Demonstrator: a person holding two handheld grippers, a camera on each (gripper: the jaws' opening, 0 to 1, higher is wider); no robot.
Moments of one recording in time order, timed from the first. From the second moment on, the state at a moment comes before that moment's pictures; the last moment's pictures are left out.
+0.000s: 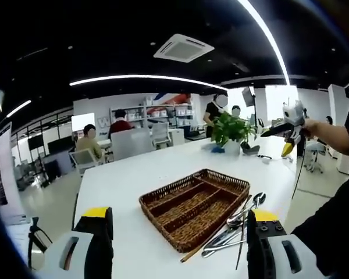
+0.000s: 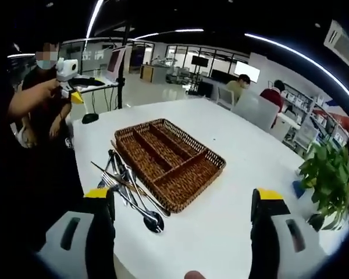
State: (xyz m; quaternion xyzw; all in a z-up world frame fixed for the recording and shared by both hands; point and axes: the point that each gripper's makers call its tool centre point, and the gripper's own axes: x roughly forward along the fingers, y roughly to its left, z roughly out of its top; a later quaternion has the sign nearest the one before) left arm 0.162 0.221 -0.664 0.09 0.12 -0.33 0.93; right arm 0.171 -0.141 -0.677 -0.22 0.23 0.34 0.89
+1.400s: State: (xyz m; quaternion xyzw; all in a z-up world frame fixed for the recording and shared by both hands) left arm 0.146 0.221 -0.677 0.09 0.13 -0.32 0.93; right arm 0.153 -0.073 -0.755 -0.29 0.27 0.46 0.79
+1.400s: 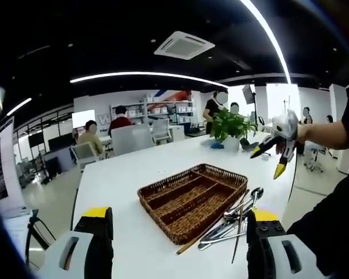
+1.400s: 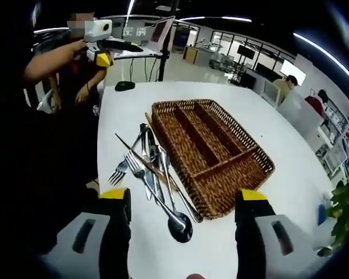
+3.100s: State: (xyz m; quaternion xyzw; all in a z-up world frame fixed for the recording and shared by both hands) left arm 0.132 0.238 -0.688 0.09 0.14 -0.32 0.93; right arm 0.134 -0.003 -0.871 -0.35 0.28 0.56 0.70
